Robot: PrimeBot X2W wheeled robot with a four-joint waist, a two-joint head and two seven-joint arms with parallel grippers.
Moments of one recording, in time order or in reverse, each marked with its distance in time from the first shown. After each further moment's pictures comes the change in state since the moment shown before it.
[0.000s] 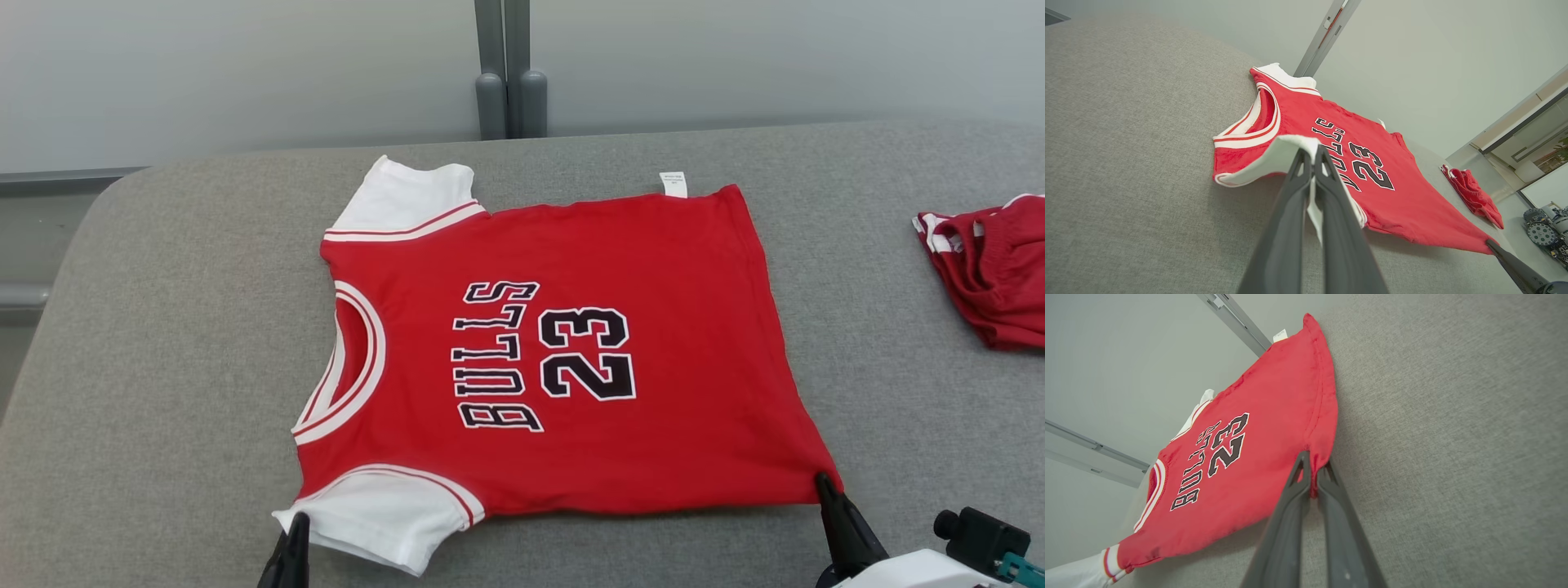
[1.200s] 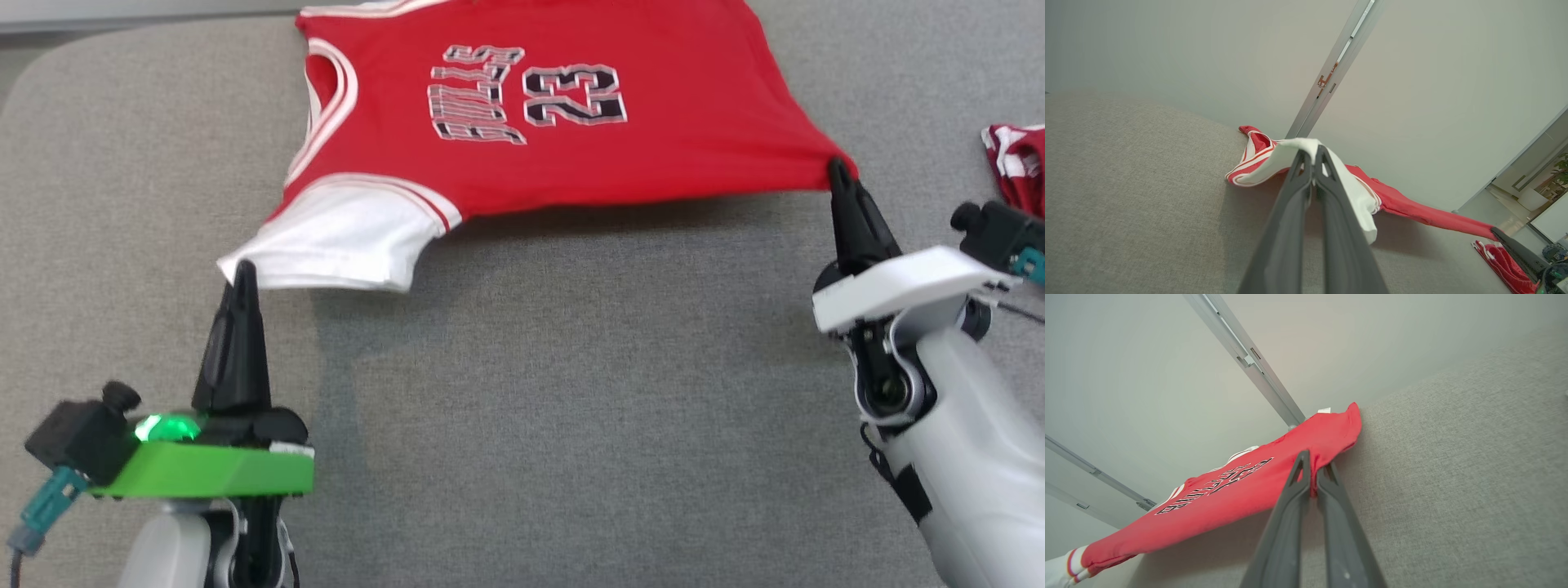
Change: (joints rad) left arm -0.549 -0.056 0.059 0.242 0.024 -0.075 -0.084; right arm -0.753 -0.163 0.207 0.414 0.138 0.000 -0.178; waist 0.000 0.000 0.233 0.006
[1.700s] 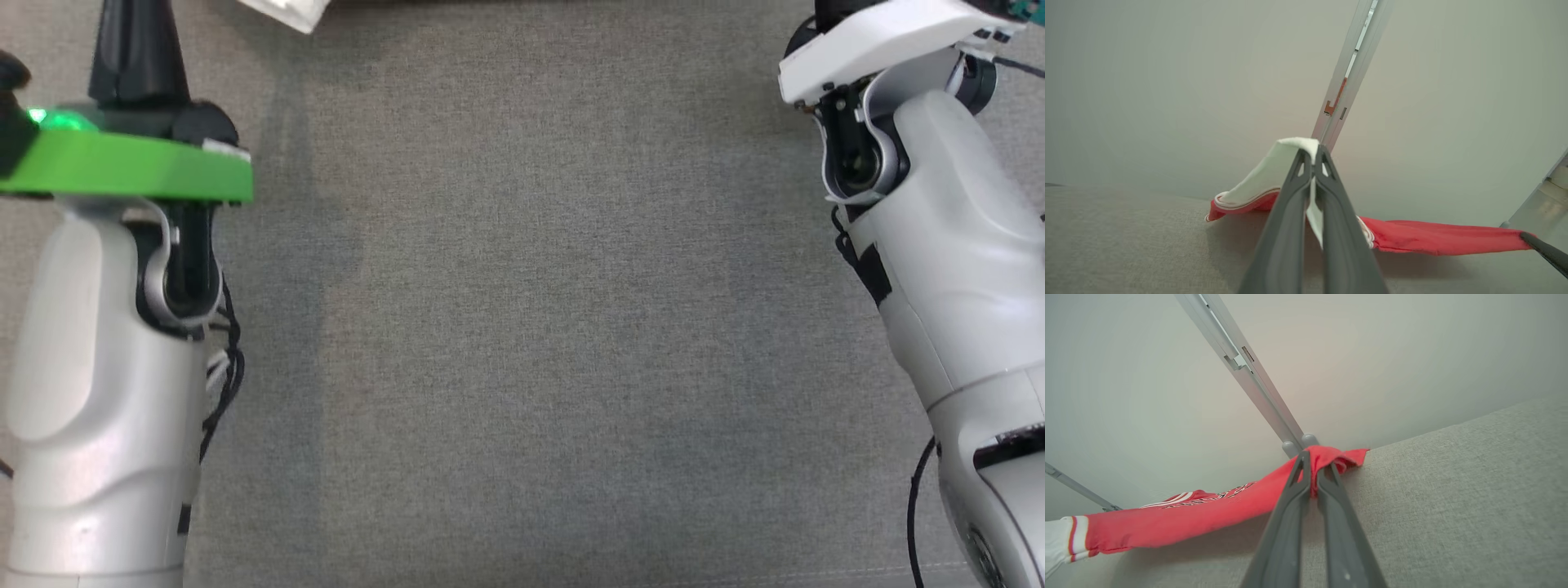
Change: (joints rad) left arm -0.602 0.022 0.000 0.316 0.105 0.000 -0.001; right arm -0.506 0.122 -0.031 0.330 -0.171 0.000 0.000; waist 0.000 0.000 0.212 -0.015
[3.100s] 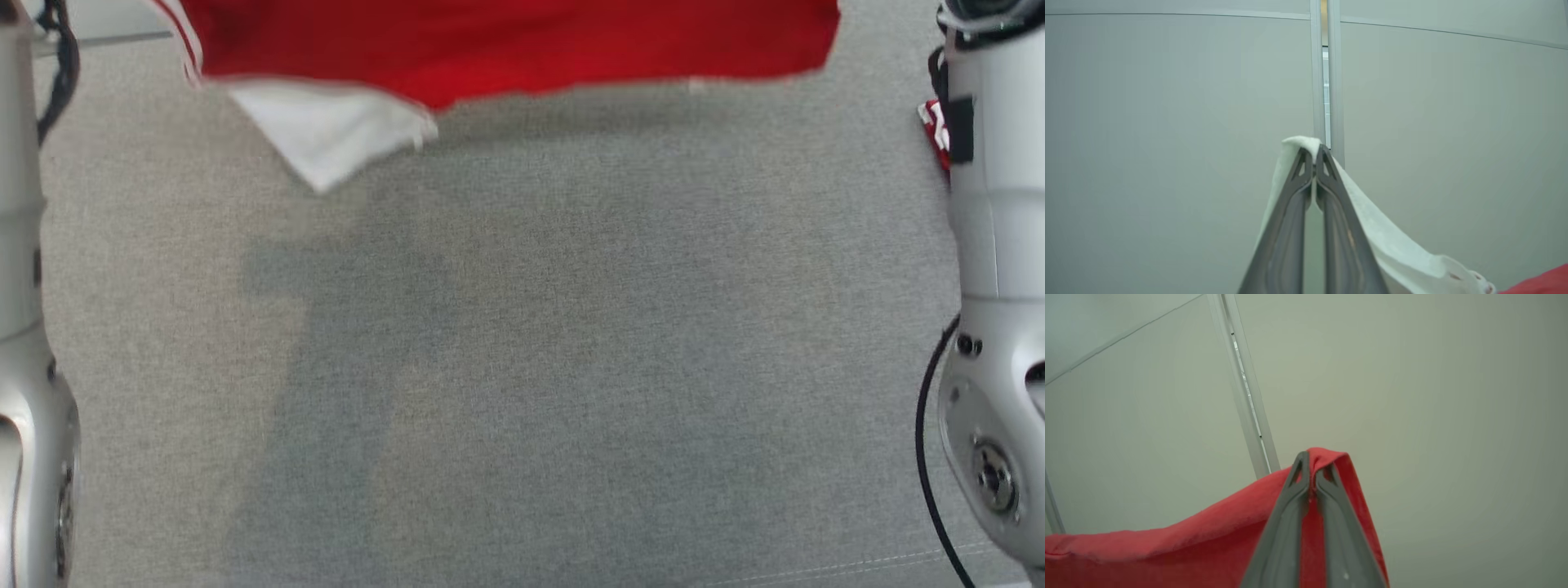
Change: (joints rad) left arm -0.536 0.072 -0.076 0.023 0.204 0.165 0.230; right arm -0.130 0.042 -0.250 -0.389 -0.301 0.000 0.187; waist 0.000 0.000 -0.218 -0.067
